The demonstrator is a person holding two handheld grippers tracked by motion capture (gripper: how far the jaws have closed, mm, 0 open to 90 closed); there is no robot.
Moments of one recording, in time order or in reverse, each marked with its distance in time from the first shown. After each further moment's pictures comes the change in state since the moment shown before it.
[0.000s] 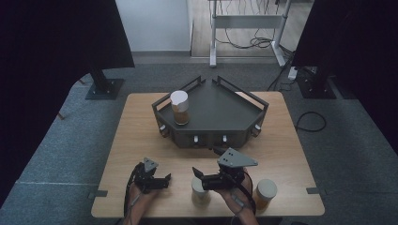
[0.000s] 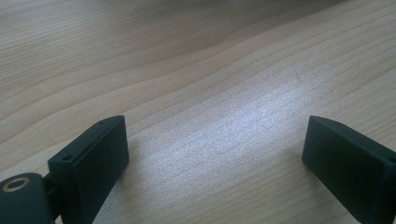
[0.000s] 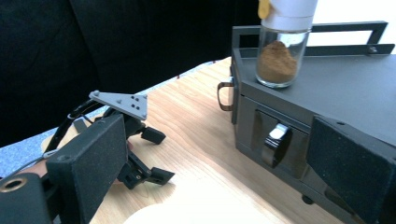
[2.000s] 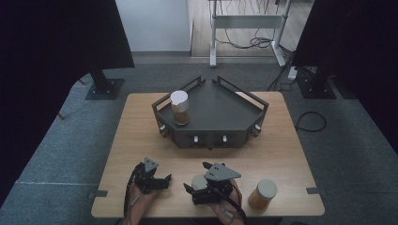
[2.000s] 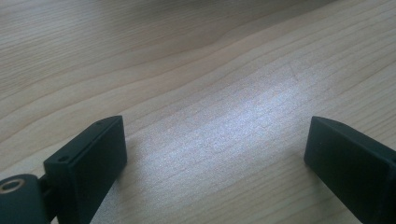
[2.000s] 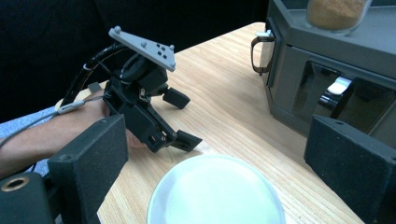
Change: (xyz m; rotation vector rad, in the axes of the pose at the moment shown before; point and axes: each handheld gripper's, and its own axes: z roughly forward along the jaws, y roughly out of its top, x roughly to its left) left arm 0.001 0.000 0.000 0.003 -0.010 0.007; right arm 0.018 -0.030 0.024 0.092 0.053 -0.012
